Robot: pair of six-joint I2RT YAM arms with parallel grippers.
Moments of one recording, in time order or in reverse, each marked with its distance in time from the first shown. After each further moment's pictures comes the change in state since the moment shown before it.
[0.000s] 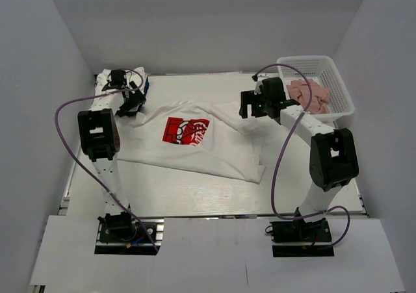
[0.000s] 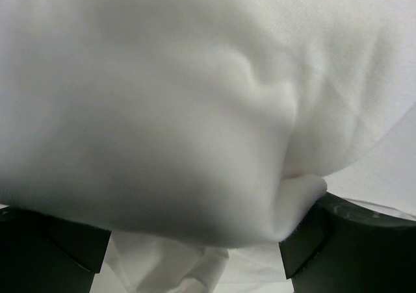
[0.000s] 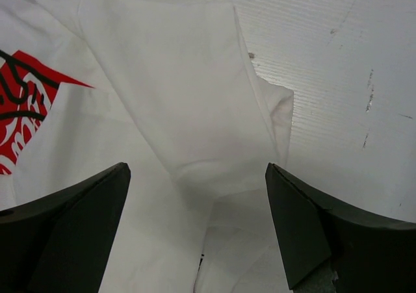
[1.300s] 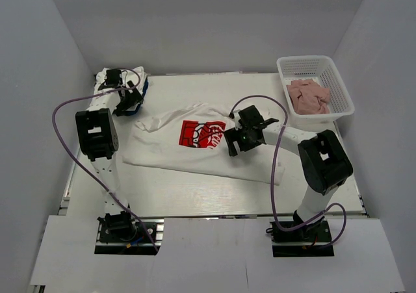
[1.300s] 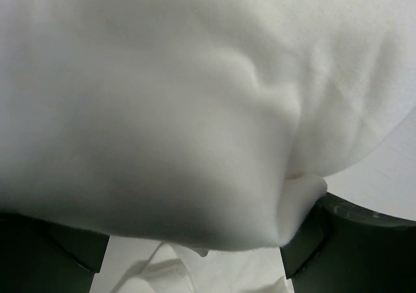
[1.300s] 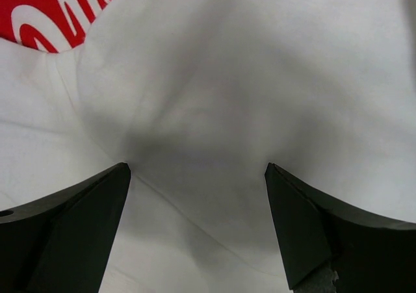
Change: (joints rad) left arm 0.034 0.030 0.058 -0.043 0.067 0.034; right arm 0.218 -0.007 -0.223 -0.139 0.000 -0.059
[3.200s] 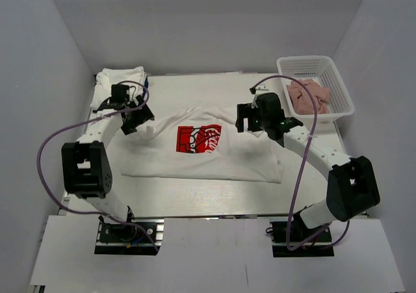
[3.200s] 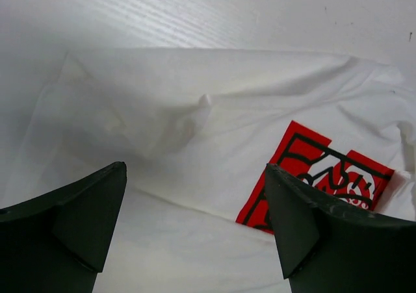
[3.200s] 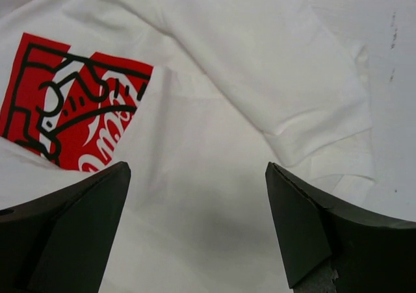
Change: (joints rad) left arm -0.127 -0.675 -0.645 -0.014 0.058 -0.103; right arm -0.053 -0.304 -0.035 0.136 0.146 0.146
